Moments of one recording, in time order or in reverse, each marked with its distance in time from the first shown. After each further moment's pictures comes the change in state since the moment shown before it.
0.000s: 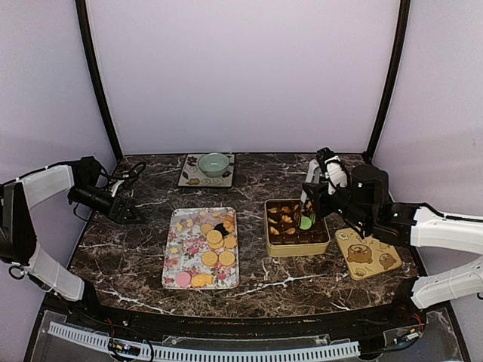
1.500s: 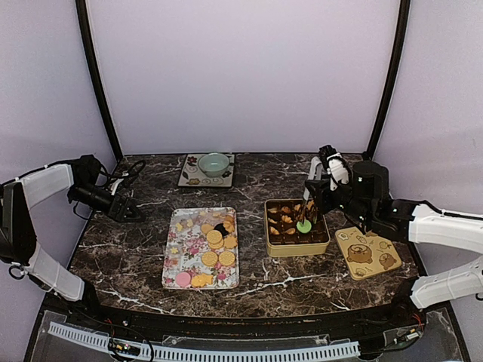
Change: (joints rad) left arm 0.000 0.000 0.014 0.000 0.000 0.000; right arm -0.072 0.024 0.008 0.003 -0.064 0.005
